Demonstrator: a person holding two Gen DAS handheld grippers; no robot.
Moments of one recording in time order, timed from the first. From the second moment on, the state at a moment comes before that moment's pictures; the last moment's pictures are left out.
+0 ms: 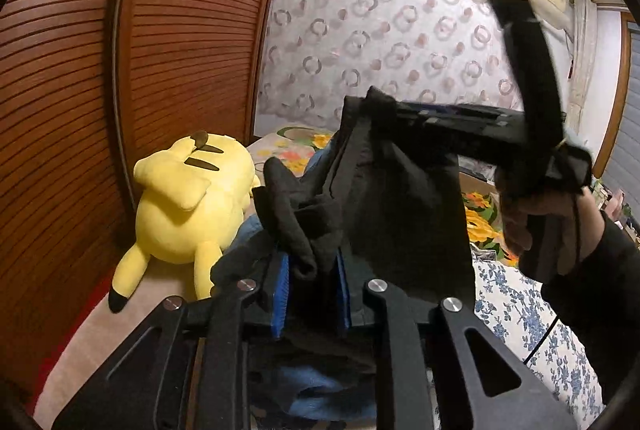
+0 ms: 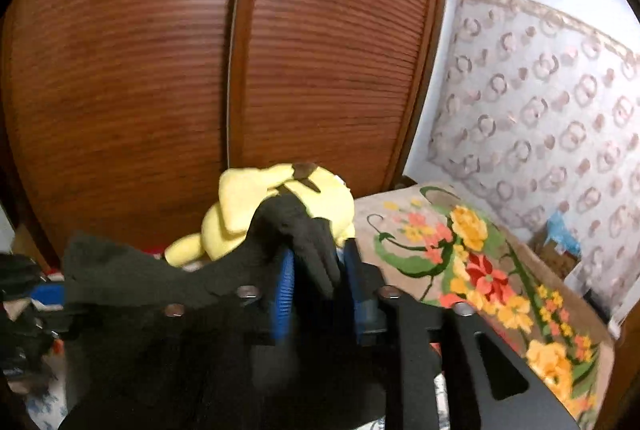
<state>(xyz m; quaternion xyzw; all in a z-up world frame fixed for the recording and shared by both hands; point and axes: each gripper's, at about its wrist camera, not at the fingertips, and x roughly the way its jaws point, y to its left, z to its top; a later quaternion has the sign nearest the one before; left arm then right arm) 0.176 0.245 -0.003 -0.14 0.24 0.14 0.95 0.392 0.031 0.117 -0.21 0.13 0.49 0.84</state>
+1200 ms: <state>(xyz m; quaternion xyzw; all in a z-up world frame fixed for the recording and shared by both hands) 0.148 0.233 0.006 -0.10 0.27 0.15 0.95 0.350 -0.039 0.117 -0.14 0.18 0.42 0.88</state>
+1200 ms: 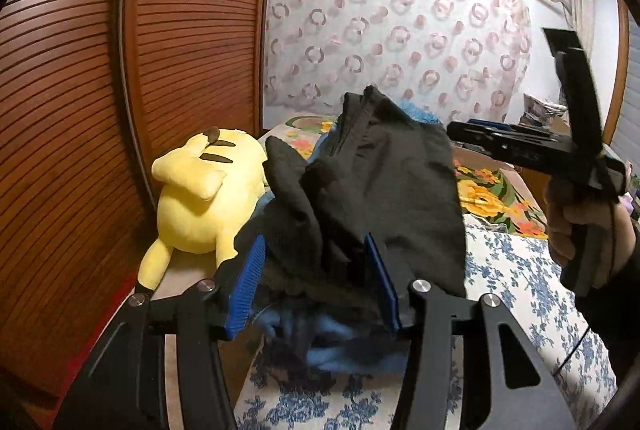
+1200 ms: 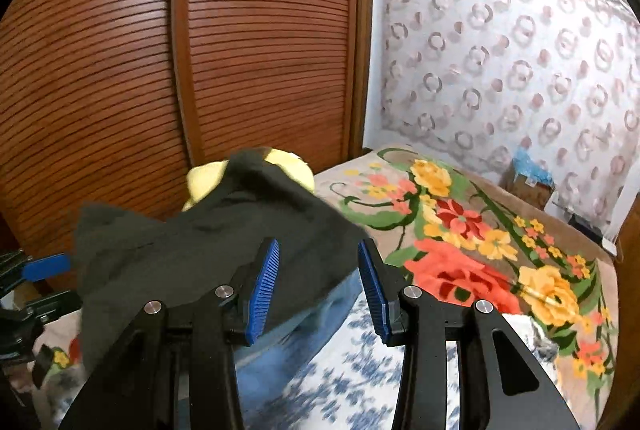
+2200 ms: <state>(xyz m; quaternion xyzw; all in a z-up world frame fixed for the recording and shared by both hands) 0.098 0.128 0.034 -0.02 0.25 0.04 0.97 0.170 -0.191 0.106 -0.08 0.17 0.34 0.92</state>
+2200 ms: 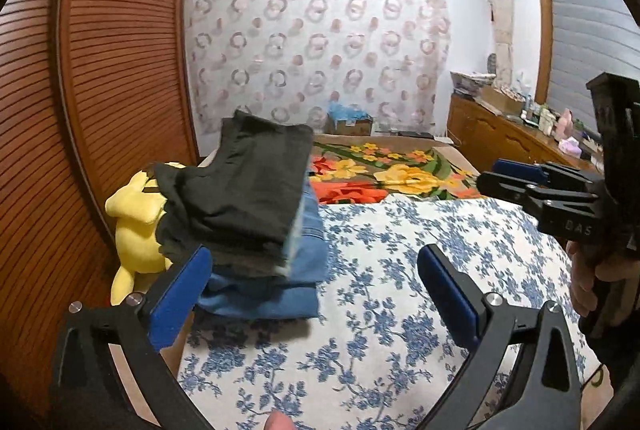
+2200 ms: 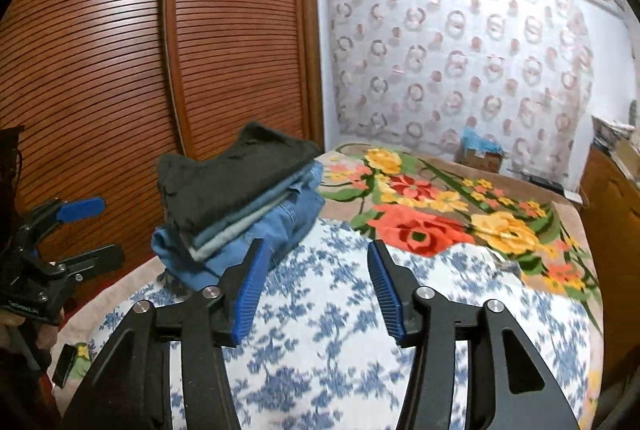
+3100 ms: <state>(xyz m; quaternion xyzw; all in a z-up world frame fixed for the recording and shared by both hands) 0.073 0.025 0.017 -0.01 0.28 -0.03 0.96 0.029 -0.229 0.094 -0.02 0.18 0.16 0.97</state>
